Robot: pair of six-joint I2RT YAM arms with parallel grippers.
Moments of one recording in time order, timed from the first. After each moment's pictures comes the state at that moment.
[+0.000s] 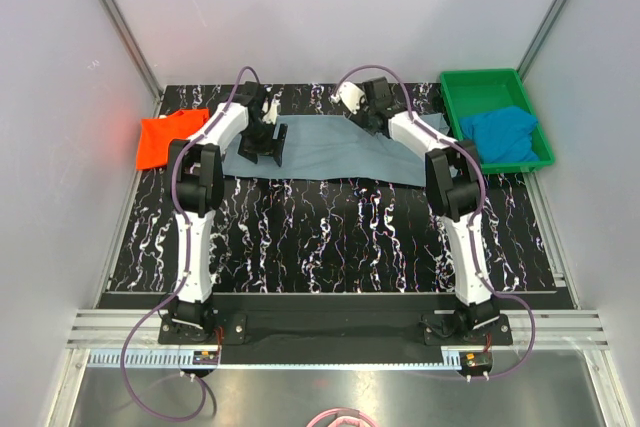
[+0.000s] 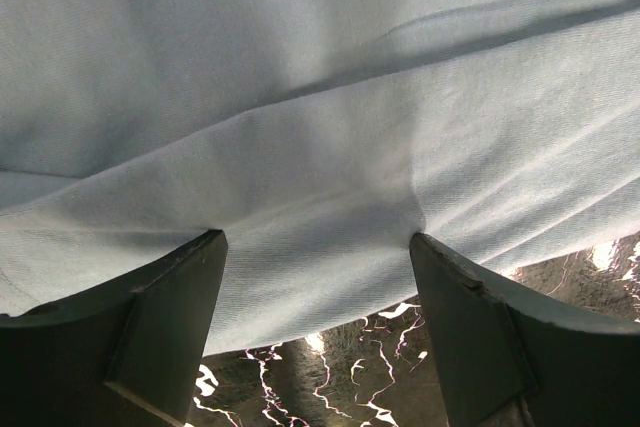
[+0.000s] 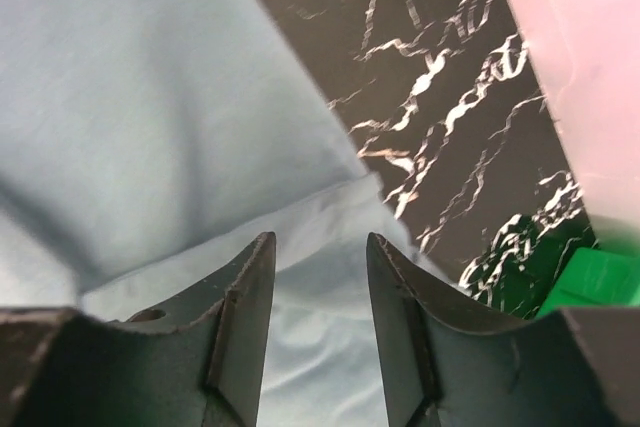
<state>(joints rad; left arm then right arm) -0.20 2.33 1.97 -0.94 0.17 -0.02 0.37 2.36 1.94 -0.30 0.07 -0.72</state>
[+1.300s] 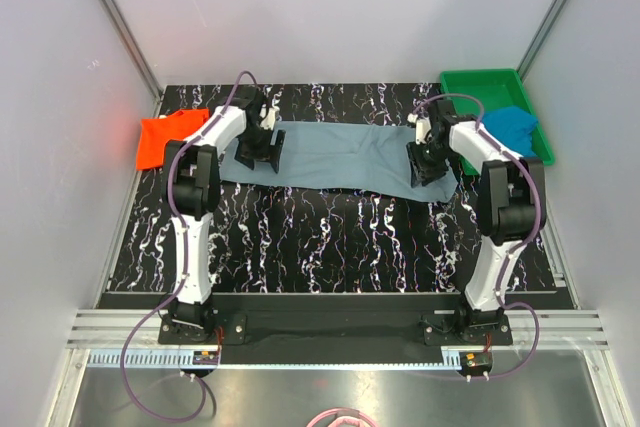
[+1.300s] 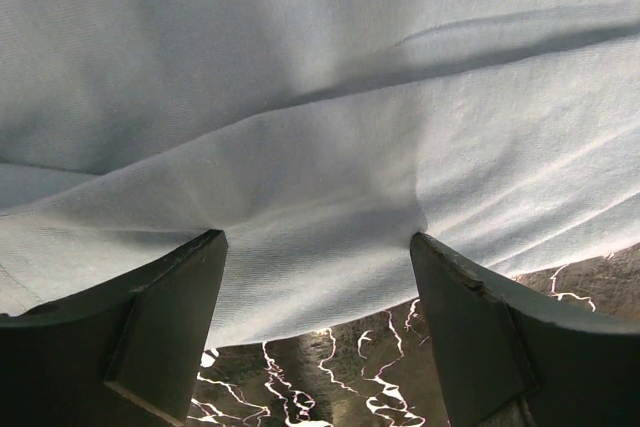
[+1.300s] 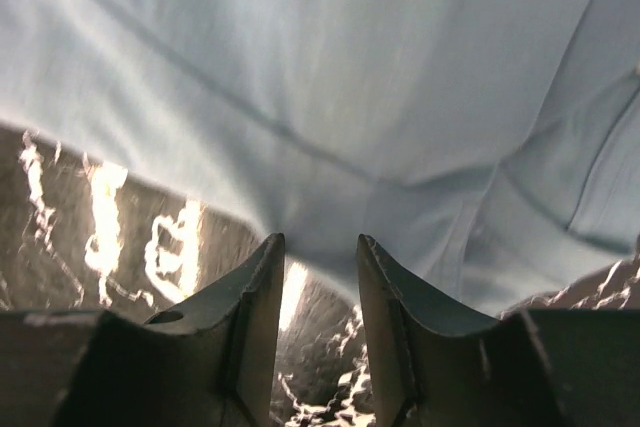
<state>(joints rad) -0.19 2.27 1.87 -0.94 0.16 -0.01 0.11 1.97 1.47 -0.81 -0.21 -0.12</state>
